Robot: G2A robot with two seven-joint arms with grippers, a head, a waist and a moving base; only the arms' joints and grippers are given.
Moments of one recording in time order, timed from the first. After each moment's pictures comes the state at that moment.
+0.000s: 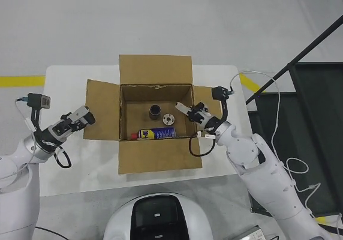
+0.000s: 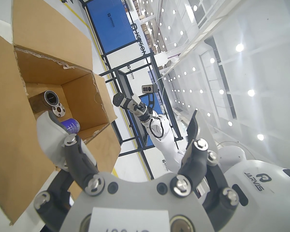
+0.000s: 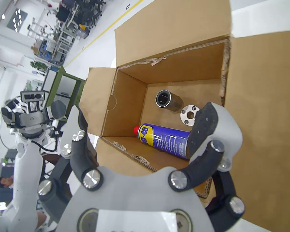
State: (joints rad) left arm 1.38 -1.19 -1.74 -1.72 -0.27 -0.27 -1.04; right arm -1.31 -1.11 1.20 -1.81 -0.39 0.06 0.42
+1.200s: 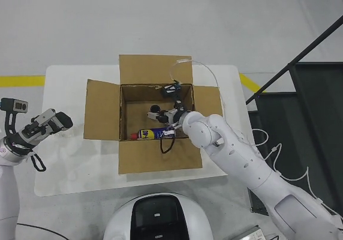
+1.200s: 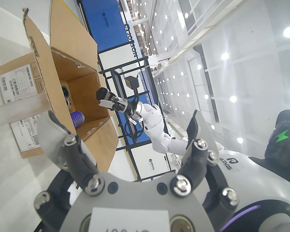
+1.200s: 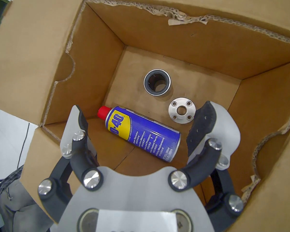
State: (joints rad) left arm 1.30 -1.14 -1.85 -1.48 -0.44 -0.32 -1.27; right arm -0.88 -1.22 0.80 -1.53 -0.74 0.26 0.68
